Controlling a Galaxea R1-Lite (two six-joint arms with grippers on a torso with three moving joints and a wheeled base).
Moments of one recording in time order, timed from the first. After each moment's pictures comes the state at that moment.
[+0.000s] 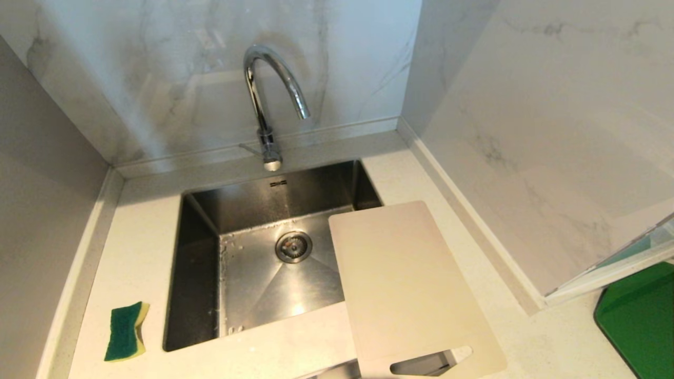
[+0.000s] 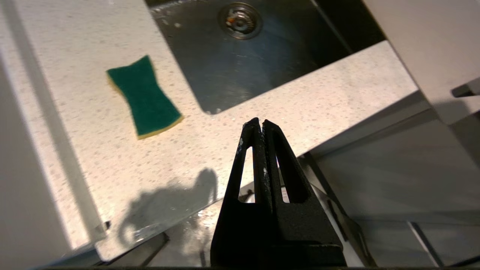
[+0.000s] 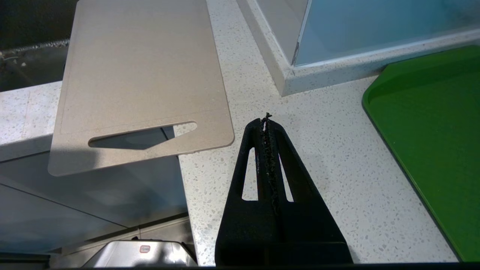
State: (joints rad) left arm 0.12 0.40 0.00 -0.19 -0.38 -0.02; right arm 0.00 0.00 0.00 0.00 0.00 -0.01
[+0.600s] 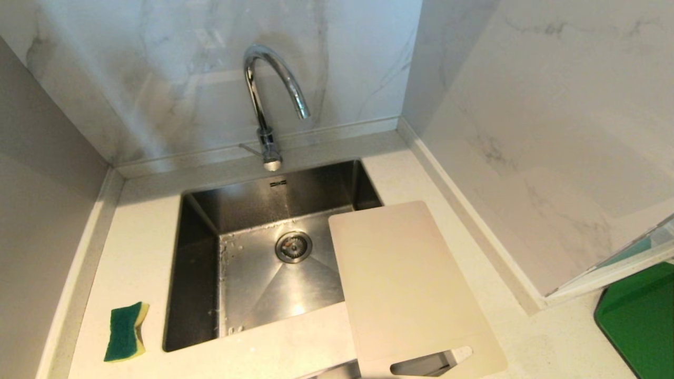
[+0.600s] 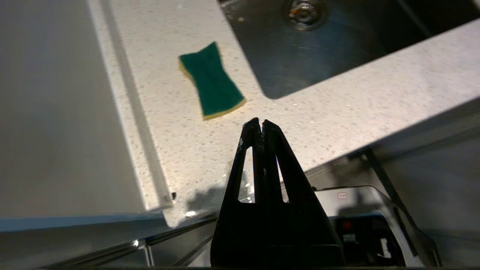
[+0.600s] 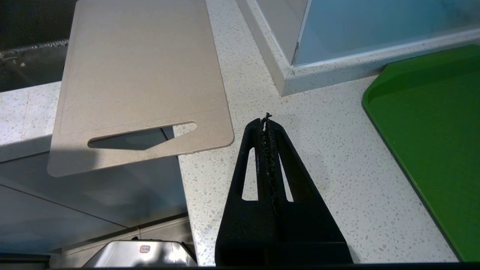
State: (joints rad) left arm 0.02 0.25 0.00 -0.06 -0.08 0.06; right arm 0.00 0.00 0.00 0.00 0.00 0.00
